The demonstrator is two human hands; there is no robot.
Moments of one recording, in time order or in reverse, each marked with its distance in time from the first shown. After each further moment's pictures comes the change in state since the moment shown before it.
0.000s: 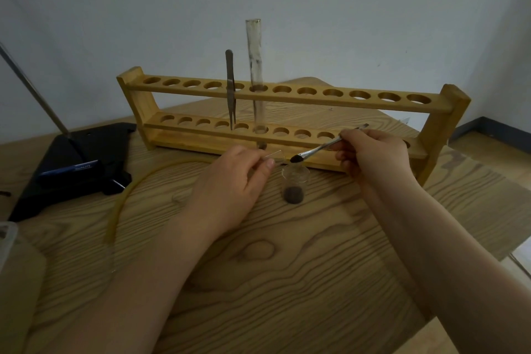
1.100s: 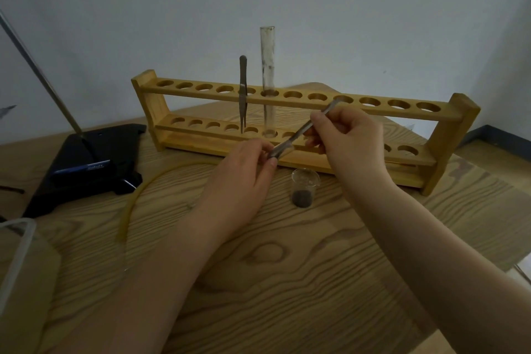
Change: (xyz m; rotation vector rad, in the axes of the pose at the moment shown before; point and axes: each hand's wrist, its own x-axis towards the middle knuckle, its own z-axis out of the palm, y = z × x) left_hand 0.002 0.006 -0.008 -0.105 0.074 -0.065; right_hand -0.015 -0.007 0.040 -0.254 -0.074 -0.475
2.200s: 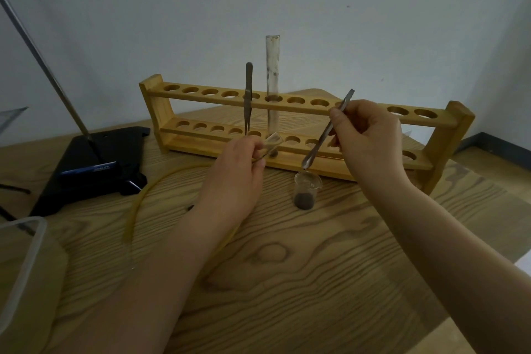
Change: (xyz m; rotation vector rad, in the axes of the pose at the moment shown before) left_hand 0.003 0.001 -0.008 0.002 0.085 -0.131; right_hand 0.006 0.001 -0.015 -0.169 0.069 -0.189
